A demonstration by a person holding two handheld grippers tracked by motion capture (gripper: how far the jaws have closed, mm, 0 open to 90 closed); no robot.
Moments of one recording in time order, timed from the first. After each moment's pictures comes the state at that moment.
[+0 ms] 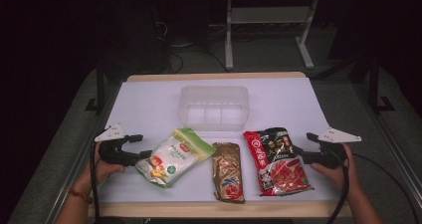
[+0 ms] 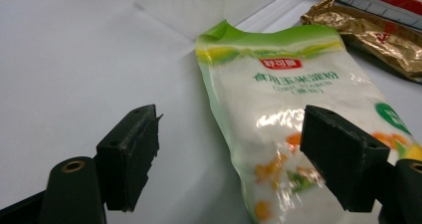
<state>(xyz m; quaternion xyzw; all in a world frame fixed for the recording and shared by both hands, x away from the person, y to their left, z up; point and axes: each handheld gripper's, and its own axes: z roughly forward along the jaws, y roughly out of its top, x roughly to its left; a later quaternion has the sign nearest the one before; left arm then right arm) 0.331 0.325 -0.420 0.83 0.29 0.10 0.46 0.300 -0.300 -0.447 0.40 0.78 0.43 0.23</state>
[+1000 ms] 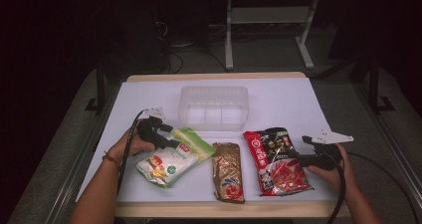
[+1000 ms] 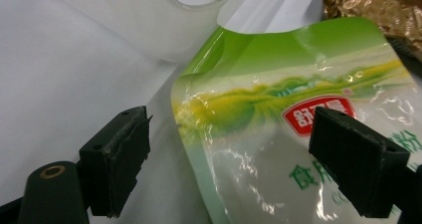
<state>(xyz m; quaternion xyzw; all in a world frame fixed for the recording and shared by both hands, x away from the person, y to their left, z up) 0.413 0.243 -0.441 0.90 0.25 -0.01 0.37 0.301 -0.291 -0.451 0.39 0.80 0.41 0.21</state>
